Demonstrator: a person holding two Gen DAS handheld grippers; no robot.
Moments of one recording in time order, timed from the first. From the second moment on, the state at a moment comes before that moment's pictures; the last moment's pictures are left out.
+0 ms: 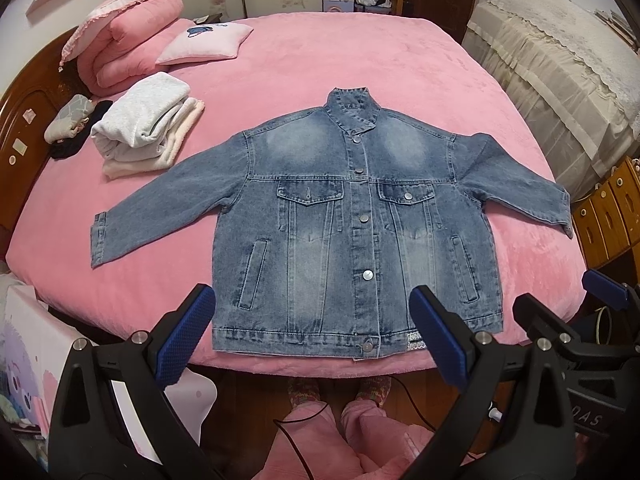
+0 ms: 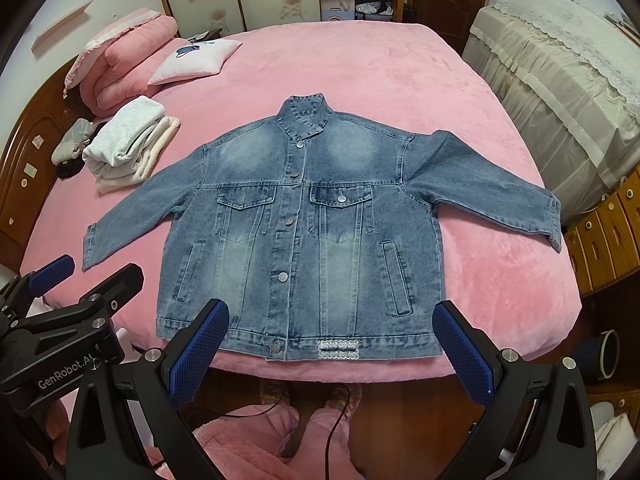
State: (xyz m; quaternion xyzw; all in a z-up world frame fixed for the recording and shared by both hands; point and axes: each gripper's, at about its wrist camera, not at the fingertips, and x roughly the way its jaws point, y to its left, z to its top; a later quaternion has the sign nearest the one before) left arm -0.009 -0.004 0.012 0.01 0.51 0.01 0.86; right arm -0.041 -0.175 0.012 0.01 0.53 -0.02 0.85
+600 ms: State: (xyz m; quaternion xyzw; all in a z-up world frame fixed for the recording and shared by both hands) left arm -0.034 -0.012 -0.004 0.00 0.53 0.03 0.85; right arm -0.034 -0.188 0.003 0.04 0.52 0.01 0.85
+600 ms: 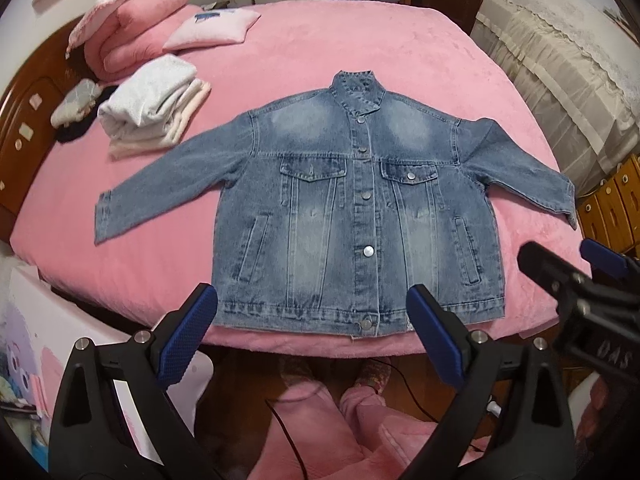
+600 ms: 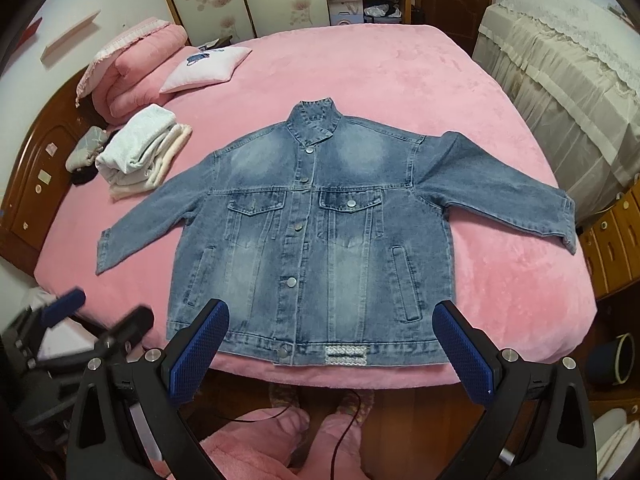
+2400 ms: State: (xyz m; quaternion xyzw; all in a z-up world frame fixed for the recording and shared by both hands) left arm 0.095 0.548 -0.217 -0.37 0.22 0.34 0.84; right arm 0.151 0.168 -0.259 -0.04 0.63 0.04 0.78
